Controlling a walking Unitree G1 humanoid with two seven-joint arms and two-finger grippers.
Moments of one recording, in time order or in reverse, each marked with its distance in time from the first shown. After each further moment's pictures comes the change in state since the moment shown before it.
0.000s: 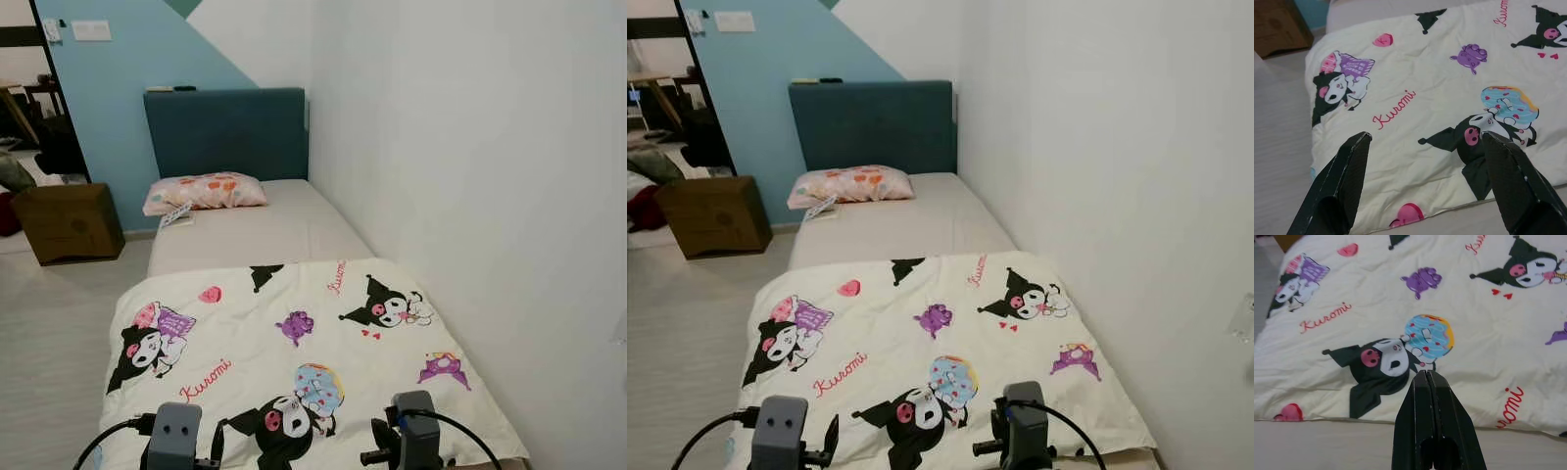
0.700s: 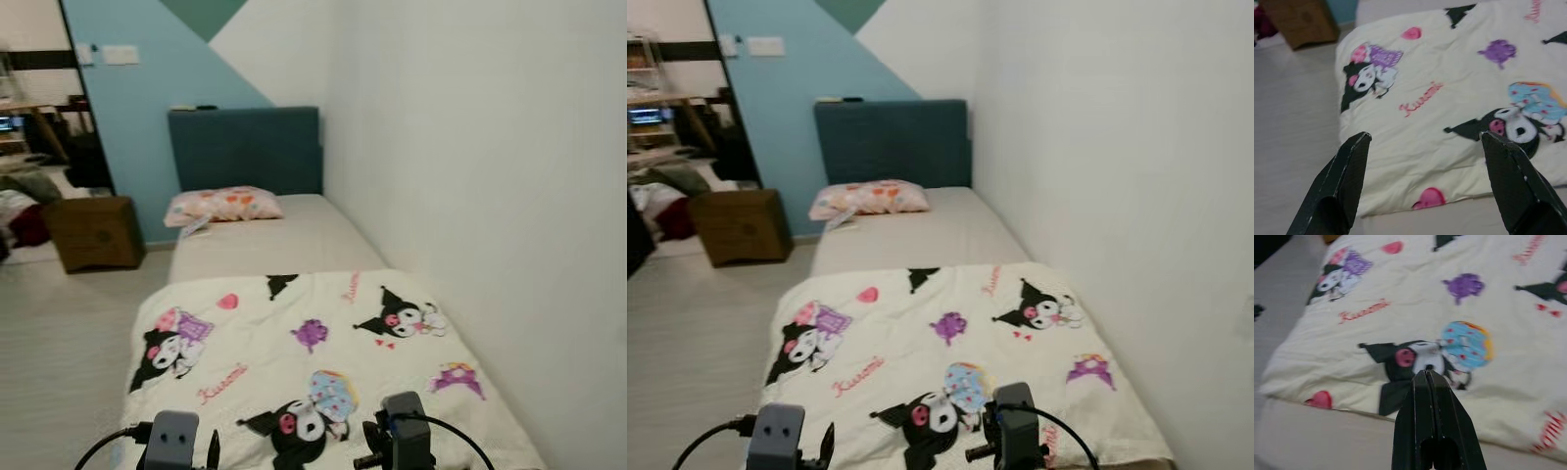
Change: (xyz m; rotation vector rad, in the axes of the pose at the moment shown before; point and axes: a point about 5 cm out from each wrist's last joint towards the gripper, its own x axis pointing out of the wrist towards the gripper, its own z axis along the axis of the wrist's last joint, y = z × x) left arm -0.005 0.001 -0.005 0.012 0.019 0.026; right arm 0.001 0.008 0.000 -0.053 0.008 0.064
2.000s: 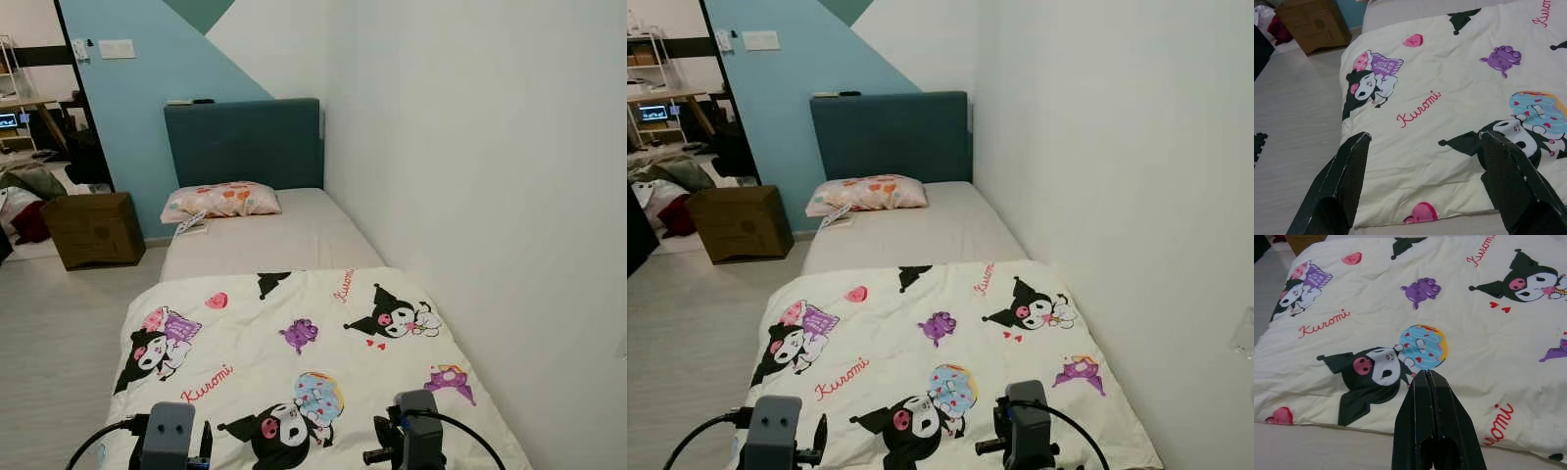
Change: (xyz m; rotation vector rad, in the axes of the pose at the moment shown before) left arm 0.007 0.007 0.005 0.026 -0.007 0.072; right arm -0.002 -0.008 0.002 0.042 -0.028 -0.059
